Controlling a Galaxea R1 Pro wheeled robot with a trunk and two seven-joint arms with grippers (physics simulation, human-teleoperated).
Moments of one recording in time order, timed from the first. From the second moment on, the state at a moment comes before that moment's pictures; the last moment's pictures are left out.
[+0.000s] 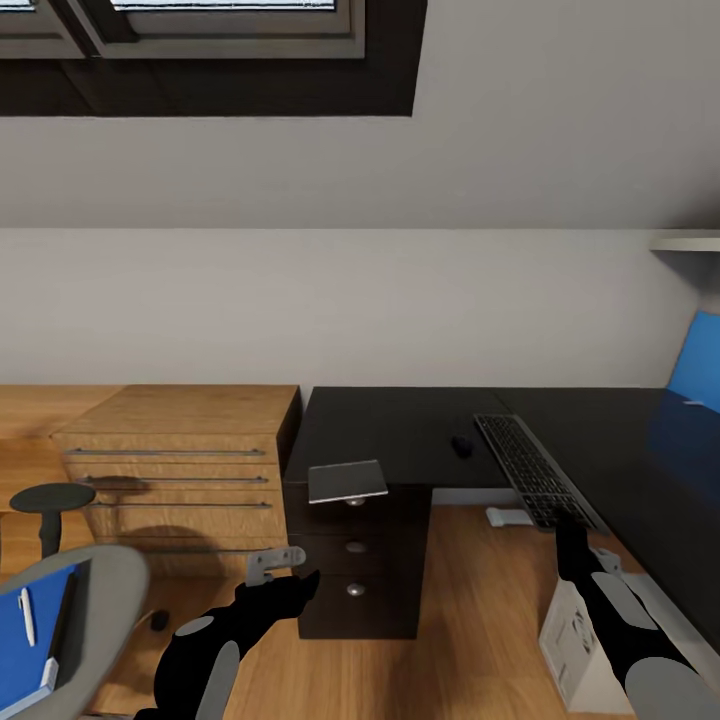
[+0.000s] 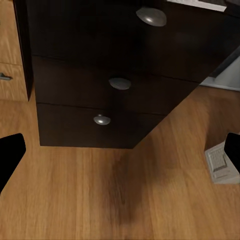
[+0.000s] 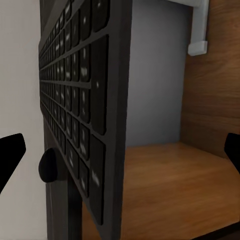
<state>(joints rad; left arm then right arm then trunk) -0.08 -0.15 -0.10 -1.62 0.19 0.74 0.05 -0.58 -0.18 -0.31 -0.56 -1.39 0.04 0.03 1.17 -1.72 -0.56</state>
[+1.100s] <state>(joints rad) -0.08 -0.15 -0.10 -1.61 0.19 0.74 0.05 -0.58 -0.18 -0.31 -0.57 -1.38 0.03 0.03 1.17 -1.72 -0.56</state>
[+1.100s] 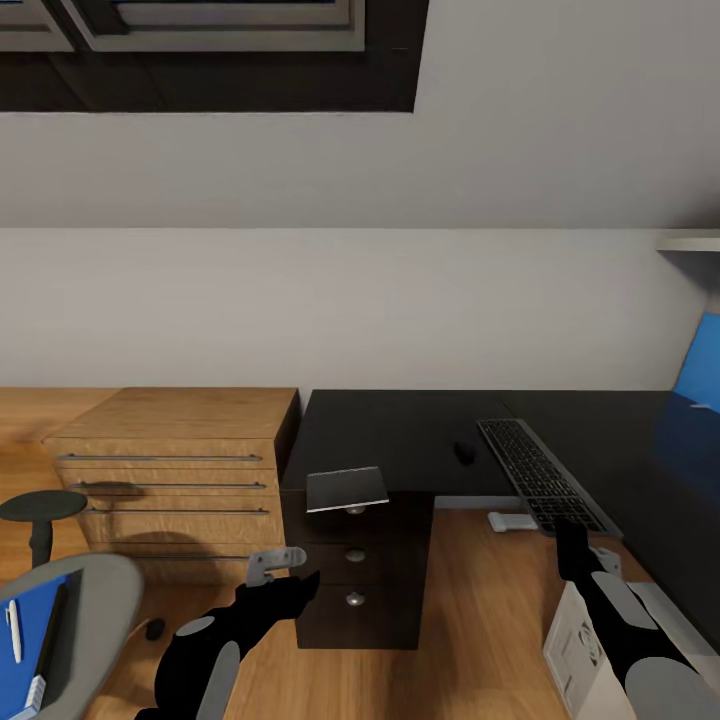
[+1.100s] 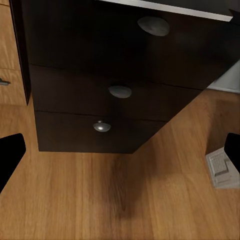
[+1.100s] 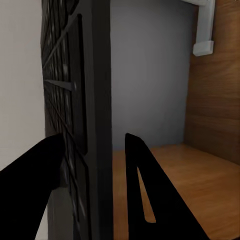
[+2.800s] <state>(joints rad) -0.08 -0.15 -0.10 -1.61 0.19 0.74 0.06 -0.38 -0.05 -0.31 -1.27 -1.38 0.04 -0.11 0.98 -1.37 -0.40</state>
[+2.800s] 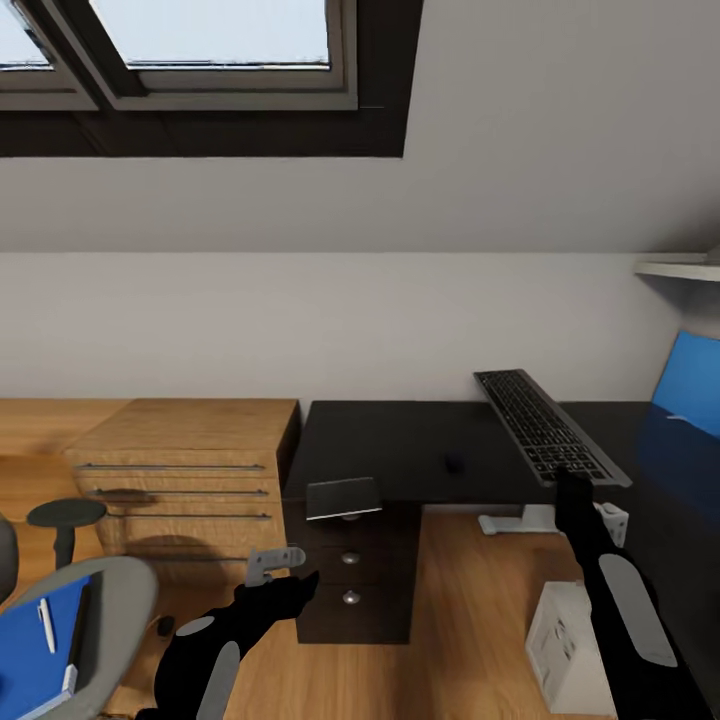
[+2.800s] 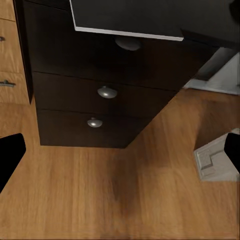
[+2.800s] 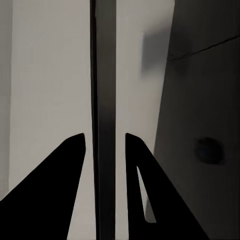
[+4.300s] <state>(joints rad) -0.08 -0.15 -0.10 -1.61 0.19 0.73 0.06 -0.38 -0.05 -0.30 -1.19 -1.39 0.03 -0.11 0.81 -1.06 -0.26</state>
